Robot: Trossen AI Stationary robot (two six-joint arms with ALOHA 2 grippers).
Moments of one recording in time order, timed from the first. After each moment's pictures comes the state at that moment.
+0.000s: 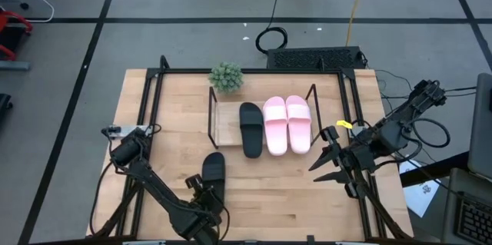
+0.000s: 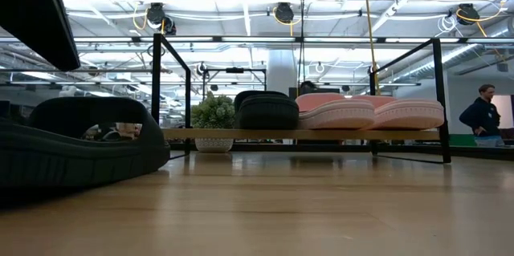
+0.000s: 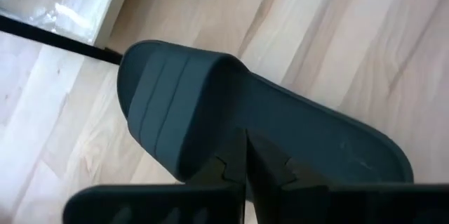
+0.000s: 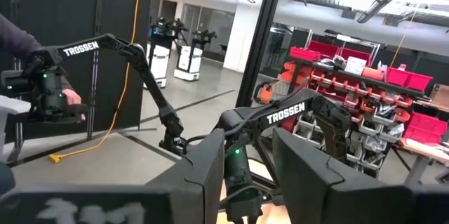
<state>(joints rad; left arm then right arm) -0.79 2.11 1.70 -1.35 -0.56 -1.25 0.68 0.98 1.02 0.08 0.24 -0.22</state>
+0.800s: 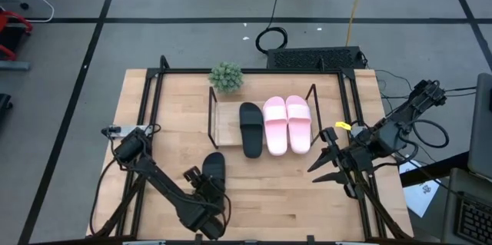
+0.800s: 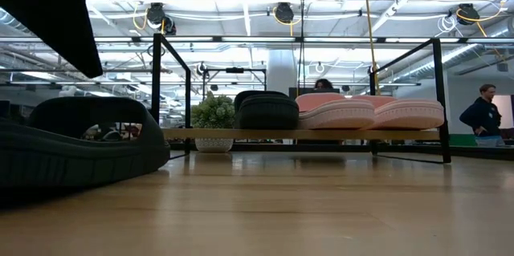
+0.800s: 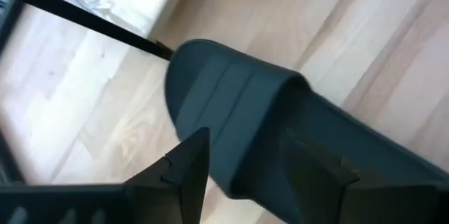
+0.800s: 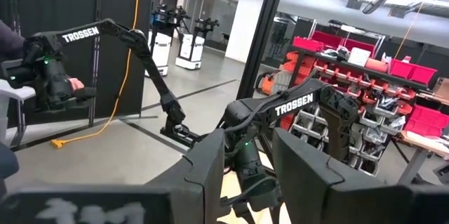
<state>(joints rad) -0.73 2.11 1.70 -1.46 -0.56 -1.37 0.68 0.98 1.02 0.03 0.23 -0.23</state>
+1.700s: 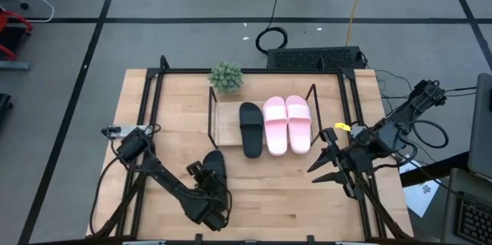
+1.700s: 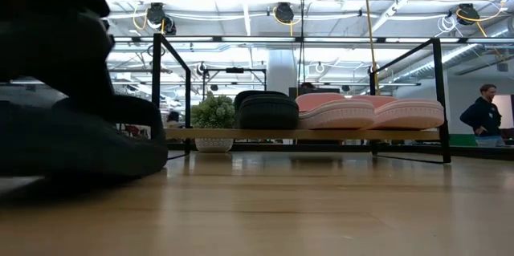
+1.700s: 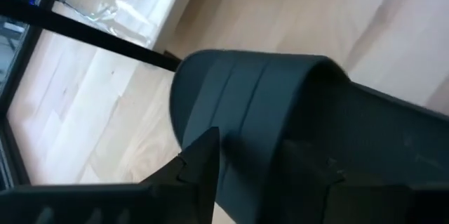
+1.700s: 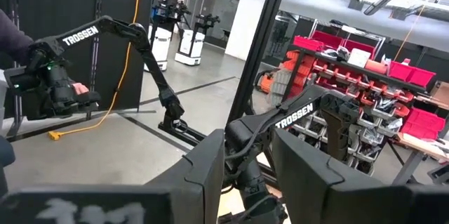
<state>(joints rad) -0.69 2.12 1.55 -1.36 -0.64 -1.30 0.68 0.98 1.01 0.01 0.23 -0.26</state>
